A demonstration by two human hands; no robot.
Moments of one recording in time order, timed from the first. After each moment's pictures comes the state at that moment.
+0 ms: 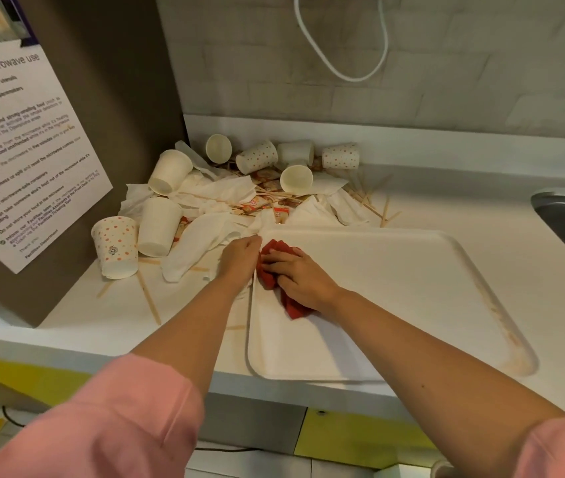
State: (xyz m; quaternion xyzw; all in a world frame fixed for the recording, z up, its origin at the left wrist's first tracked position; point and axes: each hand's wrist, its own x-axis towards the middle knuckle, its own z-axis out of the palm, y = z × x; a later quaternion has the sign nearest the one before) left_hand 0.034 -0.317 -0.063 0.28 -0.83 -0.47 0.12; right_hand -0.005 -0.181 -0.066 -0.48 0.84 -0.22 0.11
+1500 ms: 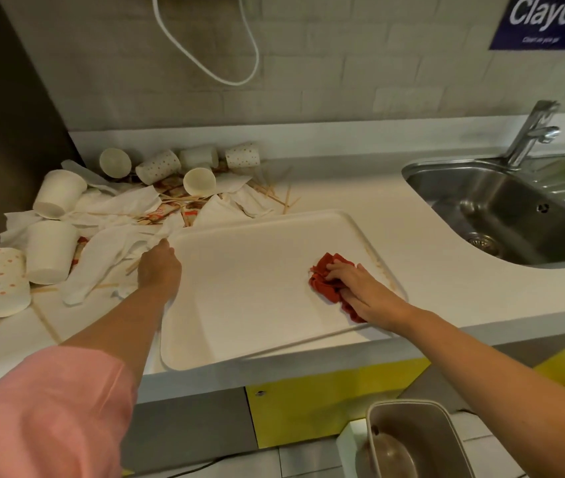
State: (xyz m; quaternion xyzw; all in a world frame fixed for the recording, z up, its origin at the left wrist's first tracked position) left_hand 0.030 -0.287 -0.064 0.30 -0.92 -0.23 0.12; right_hand 0.036 0.053 -0.048 -0.26 0.93 -0.23 0.12
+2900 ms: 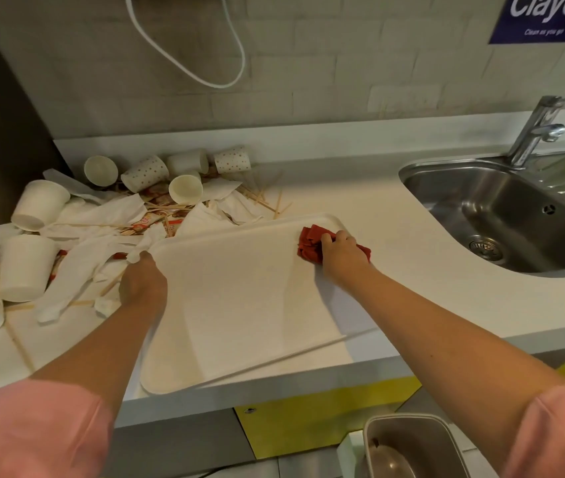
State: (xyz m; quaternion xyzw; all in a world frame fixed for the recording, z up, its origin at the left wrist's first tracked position) left_hand 0.018 -0.281 -0.071 0.35 -0.92 -0.14 0.07; right_hand -0.052 0.012 -0.046 -0.10 0.99 -0.01 0.04
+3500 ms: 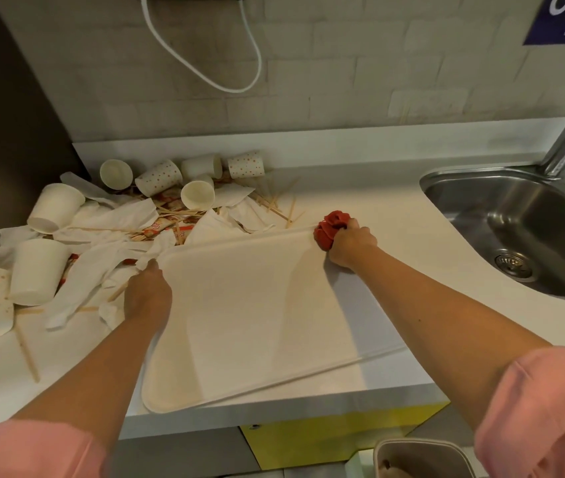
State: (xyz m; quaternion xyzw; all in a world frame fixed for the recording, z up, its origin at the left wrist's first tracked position) left_hand 0.024 -0.279 -0.068 0.34 -0.92 -0.19 0.12; right_hand -0.097 0.003 -0.019 0.03 0.98 -0.14 0.11
